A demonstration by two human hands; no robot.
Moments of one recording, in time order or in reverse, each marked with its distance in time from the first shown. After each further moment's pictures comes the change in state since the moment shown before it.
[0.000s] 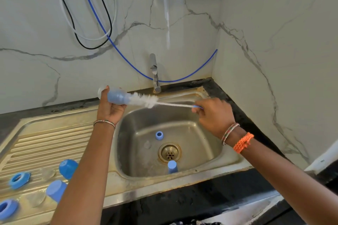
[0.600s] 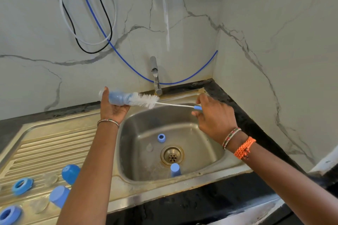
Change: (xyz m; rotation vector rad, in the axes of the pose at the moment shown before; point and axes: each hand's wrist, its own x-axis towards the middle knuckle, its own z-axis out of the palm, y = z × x) left_hand 0.003 0.003 0.009 -0.020 0.004 -0.045; right_hand -0.006 -0.014 -0.004 -0.095 0.044 0.067
